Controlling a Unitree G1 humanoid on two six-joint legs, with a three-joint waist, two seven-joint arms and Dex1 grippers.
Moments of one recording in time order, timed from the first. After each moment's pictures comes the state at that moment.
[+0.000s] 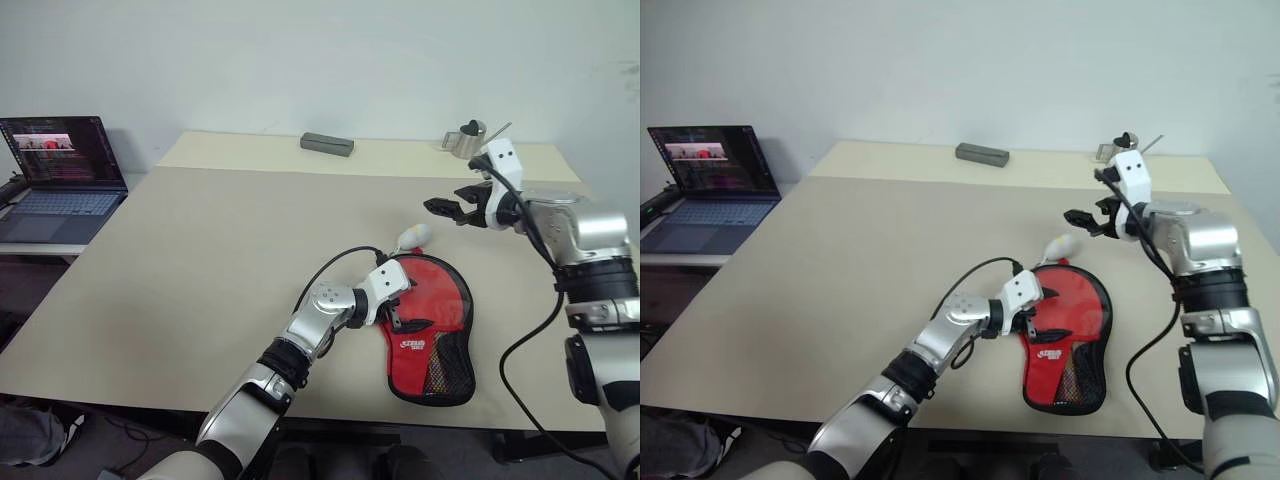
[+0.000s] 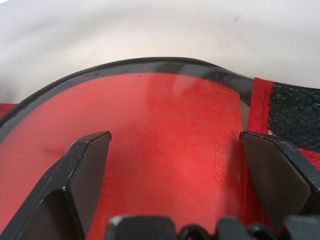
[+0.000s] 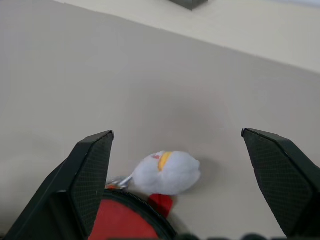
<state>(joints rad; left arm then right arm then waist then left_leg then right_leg) -0.70 0.04 -0.40 0.64 0.01 0.02 -0.87 -1.03 -0.59 0.06 0.56 0.31 0.79 0.60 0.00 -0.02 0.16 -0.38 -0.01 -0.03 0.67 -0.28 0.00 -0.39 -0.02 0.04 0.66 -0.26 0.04</state>
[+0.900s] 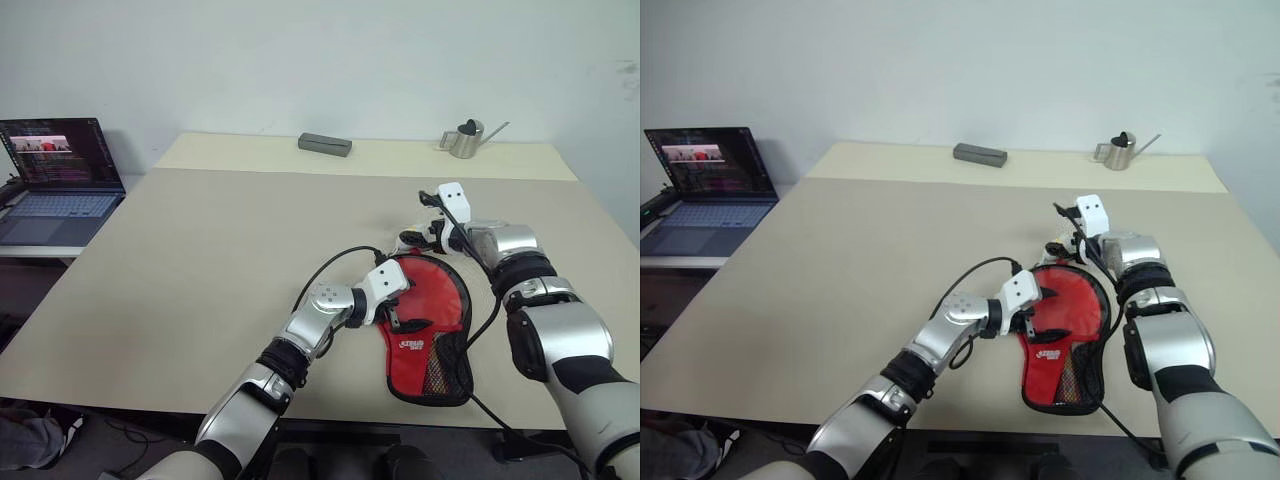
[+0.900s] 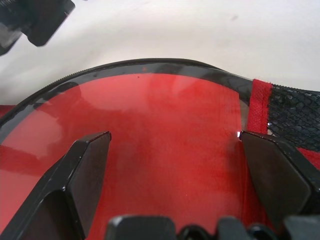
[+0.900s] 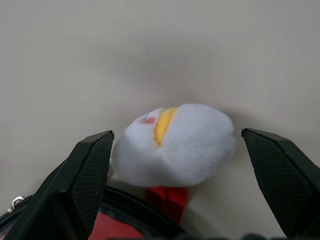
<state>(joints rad) -0.70 0.04 -0.39 0.64 0.01 0.01 -0.87 -1.15 -0.37 0.02 1.10 0.11 0.53 0.56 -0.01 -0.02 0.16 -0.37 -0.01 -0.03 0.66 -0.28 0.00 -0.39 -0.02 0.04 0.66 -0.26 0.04</state>
